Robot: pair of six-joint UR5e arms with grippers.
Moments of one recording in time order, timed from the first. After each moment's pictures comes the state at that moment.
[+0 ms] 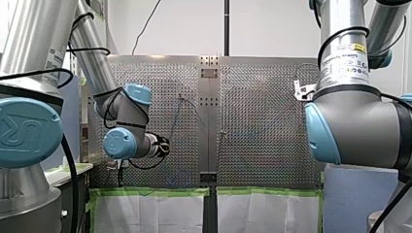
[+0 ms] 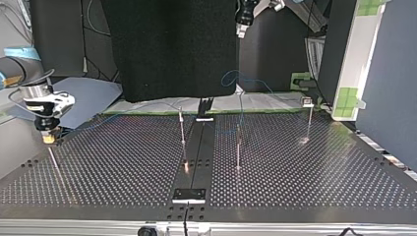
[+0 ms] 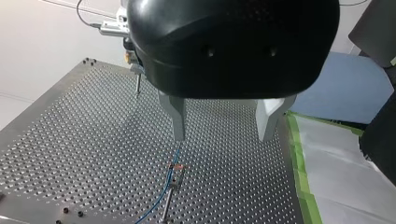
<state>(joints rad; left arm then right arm) -0.73 -1.77 -2.54 -2.16 -2.05 -1.81 1.48 -1.14 1.49 -0.26 1.13 1.42</state>
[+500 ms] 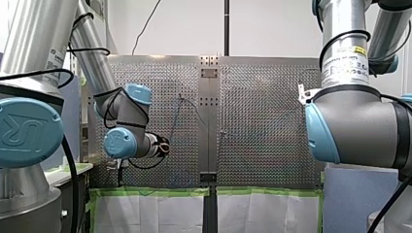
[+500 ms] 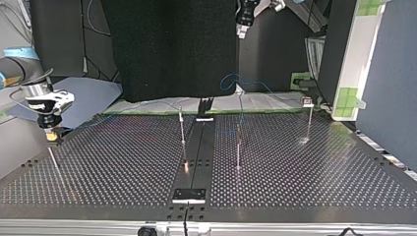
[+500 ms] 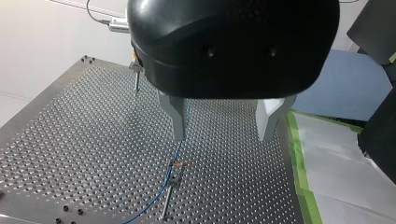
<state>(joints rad) -0.73 -1.77 -2.54 -2.16 -2.05 -1.80 1.45 -1.09 1.48 -0.28 1.05 1.43</state>
